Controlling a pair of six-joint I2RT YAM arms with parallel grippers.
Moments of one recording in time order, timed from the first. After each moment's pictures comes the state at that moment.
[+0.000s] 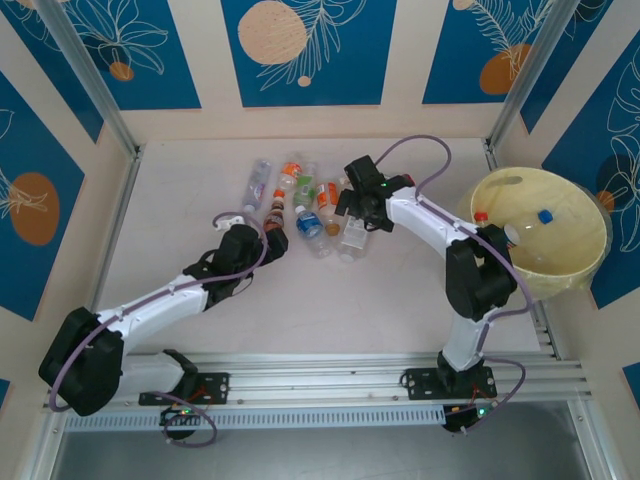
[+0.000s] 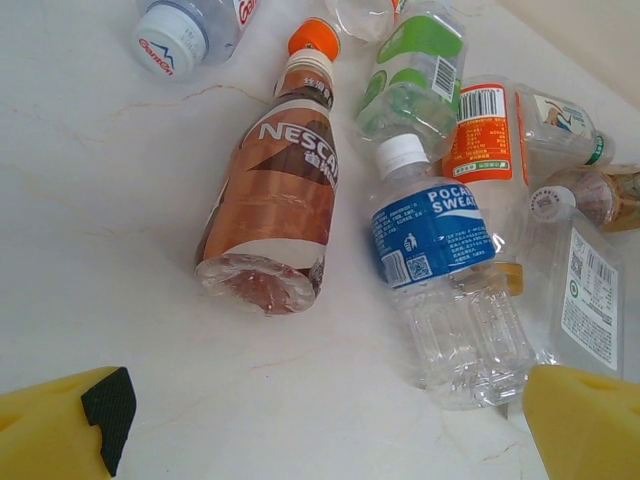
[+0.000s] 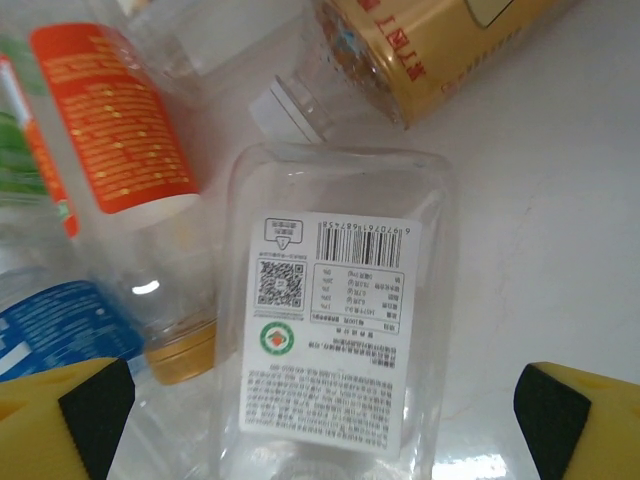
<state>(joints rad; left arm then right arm) -0.61 1.23 0.64 -0.05 -0.24 -0.86 0.49 1.82 1.43 -0.73 0.19 0.77</state>
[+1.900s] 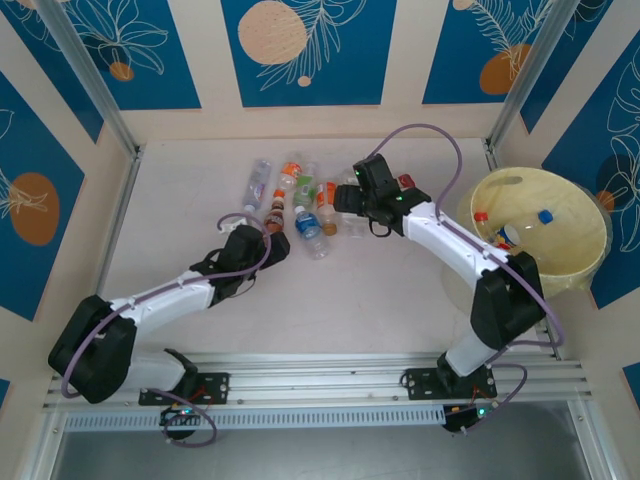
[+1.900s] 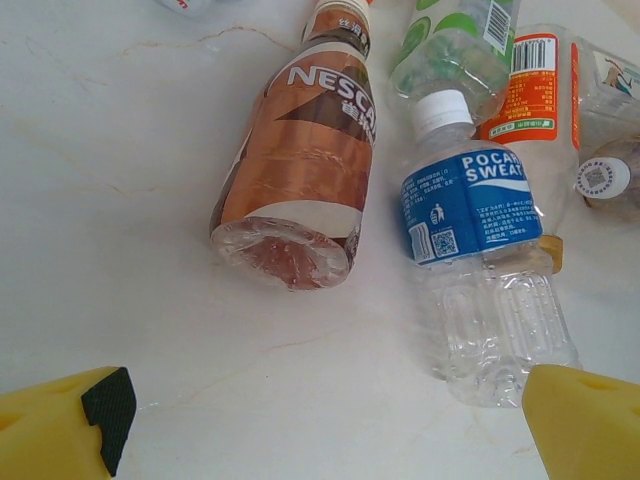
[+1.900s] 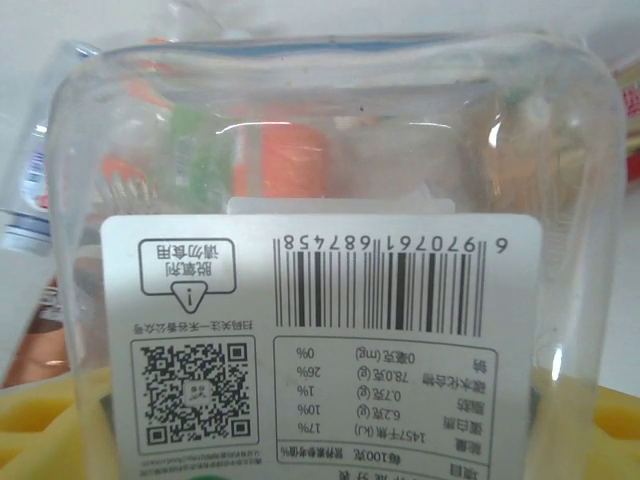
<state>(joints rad) -0.61 1.31 0.64 -0.05 -0.20 -0.89 0.54 1.58 1.30 -0.51 0.16 0.51</state>
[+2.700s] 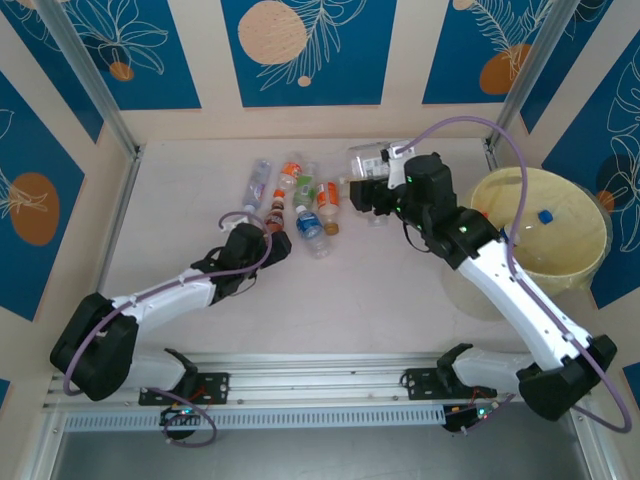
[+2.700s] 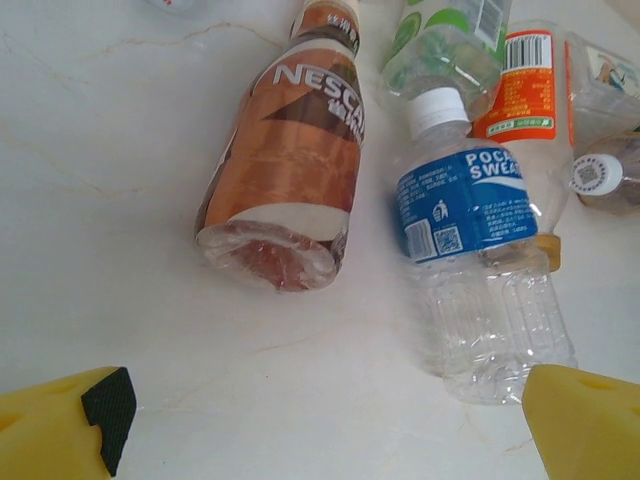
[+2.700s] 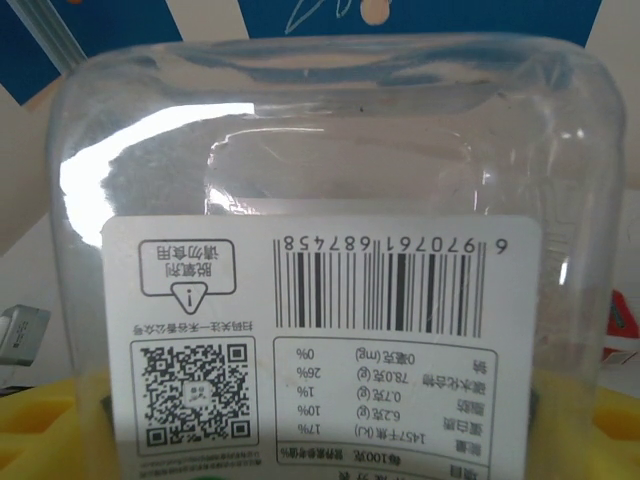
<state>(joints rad) -0.60 1.33 0.67 -0.05 -0.18 -0.88 0.56 1.14 1.28 -0.54 0.09 0.20</state>
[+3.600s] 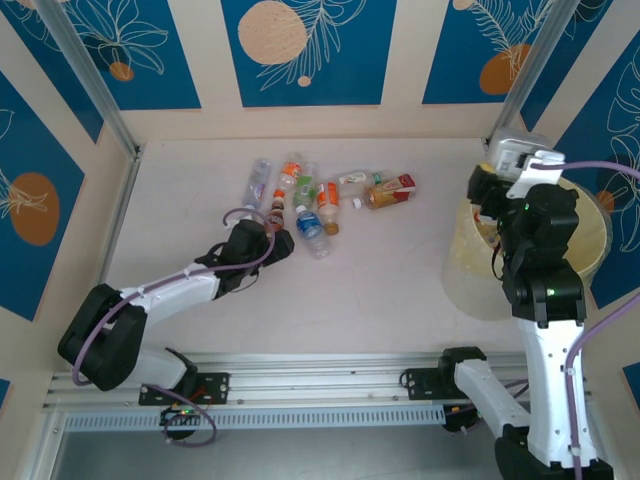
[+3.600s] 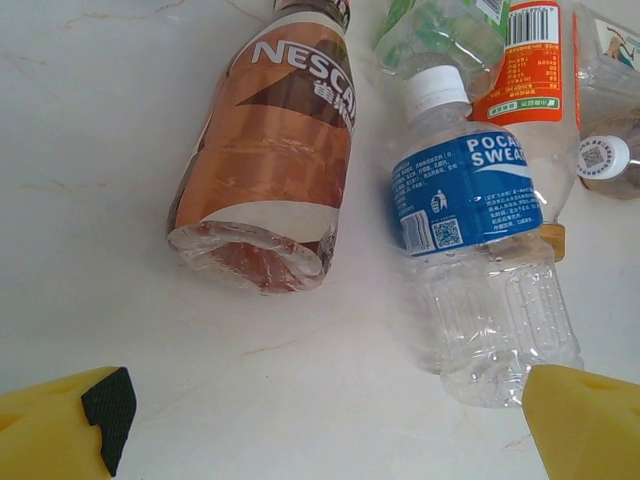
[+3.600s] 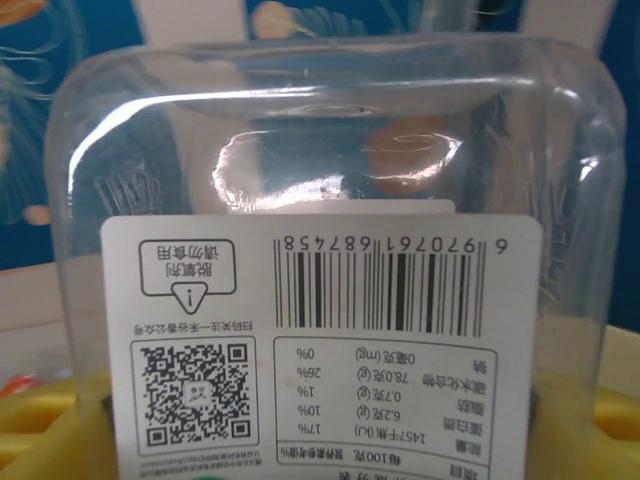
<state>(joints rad) -0.58 1.39 0.69 -0.04 -0.12 -0.87 0.01 0.81 1.30 -0.67 0.29 0.10</state>
